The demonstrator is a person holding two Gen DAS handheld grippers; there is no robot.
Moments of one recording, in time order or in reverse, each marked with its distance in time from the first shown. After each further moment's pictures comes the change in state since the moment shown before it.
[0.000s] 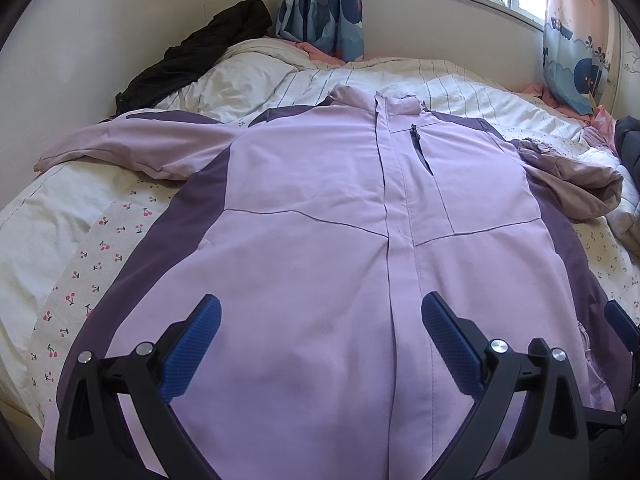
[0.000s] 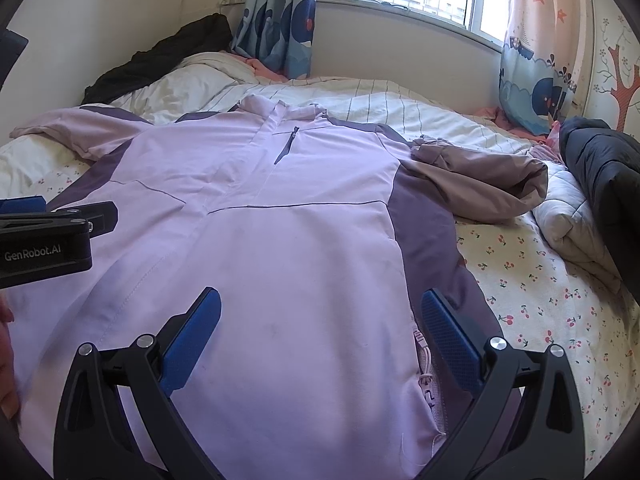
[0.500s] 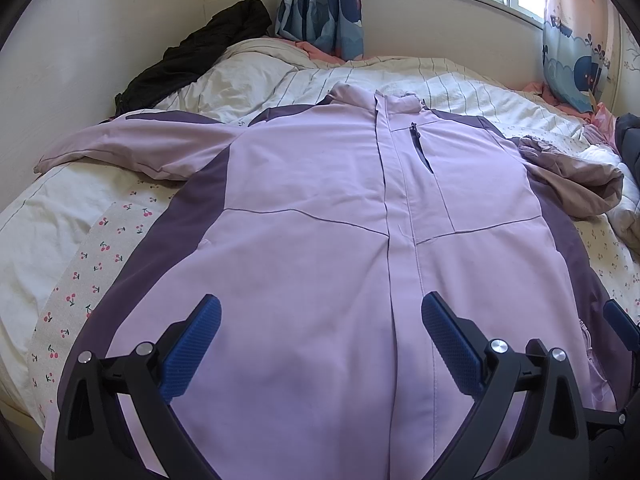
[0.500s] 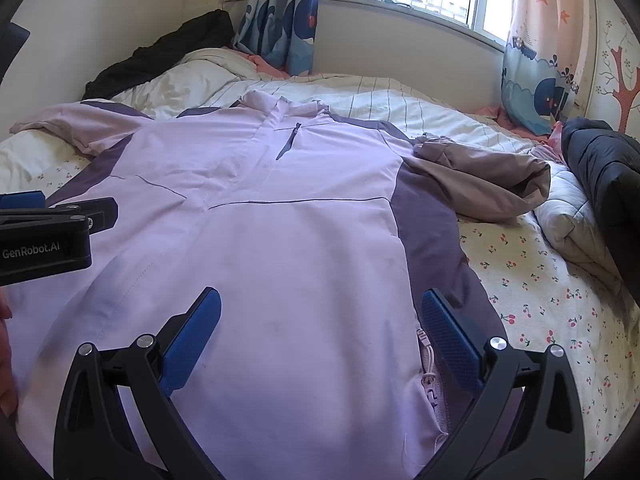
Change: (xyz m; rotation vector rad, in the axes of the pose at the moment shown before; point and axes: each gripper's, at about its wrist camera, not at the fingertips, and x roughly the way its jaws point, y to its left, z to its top) left arm 0.001 0.000 0.000 0.001 0.000 0.001; right arm 0.002 0.001 -0.001 -0.008 0.011 0.002
